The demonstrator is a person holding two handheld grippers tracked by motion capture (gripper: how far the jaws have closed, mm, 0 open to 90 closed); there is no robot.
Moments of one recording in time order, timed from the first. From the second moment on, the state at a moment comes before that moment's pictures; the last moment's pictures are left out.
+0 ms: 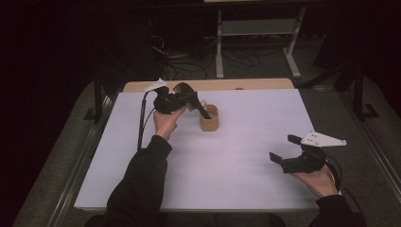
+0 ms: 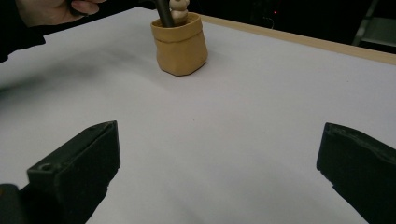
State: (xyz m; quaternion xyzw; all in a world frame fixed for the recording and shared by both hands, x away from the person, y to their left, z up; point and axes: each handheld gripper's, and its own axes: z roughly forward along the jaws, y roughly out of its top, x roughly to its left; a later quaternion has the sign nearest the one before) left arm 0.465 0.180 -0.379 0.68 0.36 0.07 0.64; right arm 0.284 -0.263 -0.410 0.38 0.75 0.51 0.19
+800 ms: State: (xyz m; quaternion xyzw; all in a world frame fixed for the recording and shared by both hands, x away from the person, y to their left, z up) left arm 0.449 0.208 -0.369 0.74 0.32 0.09 0.58; right arm 0.283 -0.264 -0.412 0.38 0.75 0.50 0.19
